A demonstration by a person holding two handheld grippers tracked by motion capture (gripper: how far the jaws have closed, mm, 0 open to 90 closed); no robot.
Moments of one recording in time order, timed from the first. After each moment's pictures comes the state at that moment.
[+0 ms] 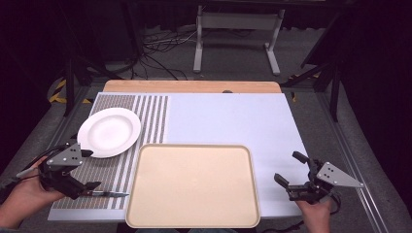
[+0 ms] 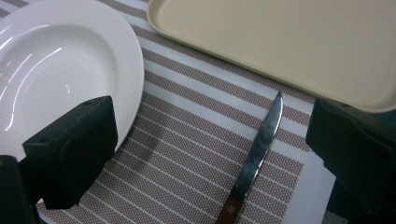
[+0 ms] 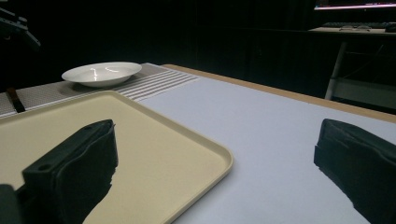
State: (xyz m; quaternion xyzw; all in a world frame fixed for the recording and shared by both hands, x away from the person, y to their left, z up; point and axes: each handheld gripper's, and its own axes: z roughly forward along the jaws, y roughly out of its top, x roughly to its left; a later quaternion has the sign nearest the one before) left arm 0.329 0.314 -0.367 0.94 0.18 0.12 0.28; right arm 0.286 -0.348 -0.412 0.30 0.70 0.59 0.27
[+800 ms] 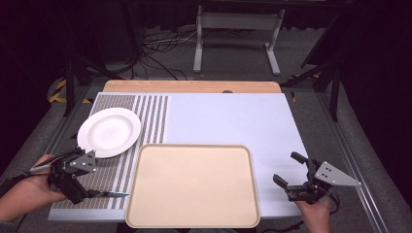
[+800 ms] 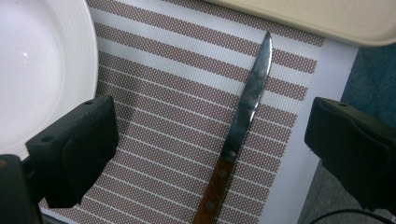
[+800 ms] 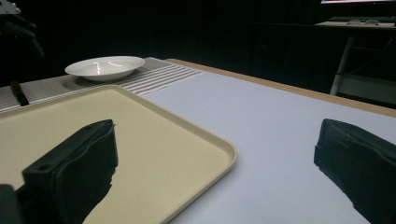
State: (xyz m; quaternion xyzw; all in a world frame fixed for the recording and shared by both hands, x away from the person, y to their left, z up) left arm 0.338 0.294 -0.377 0.98 0.13 0.07 0.15; right arm 0.287 -0.346 -0.414 0.30 0.71 0.58 0.26
